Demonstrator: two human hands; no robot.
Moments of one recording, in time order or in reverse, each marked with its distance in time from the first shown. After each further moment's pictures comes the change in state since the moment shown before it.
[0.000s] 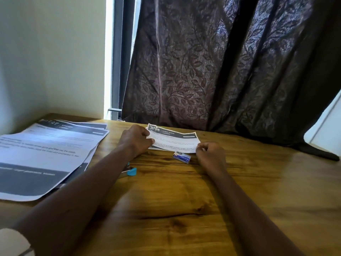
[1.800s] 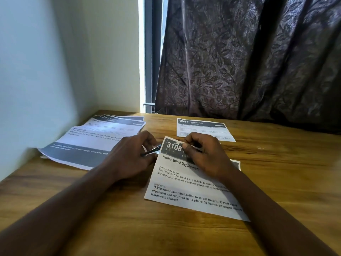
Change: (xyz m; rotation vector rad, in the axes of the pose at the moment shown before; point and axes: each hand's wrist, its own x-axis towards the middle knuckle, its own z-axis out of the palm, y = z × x) left_hand -0.124 -0.043 -0.094 0.335 -0.049 0.329; right_hand -0.101 -0.064 -0.003 0.400 -0.465 -0.564
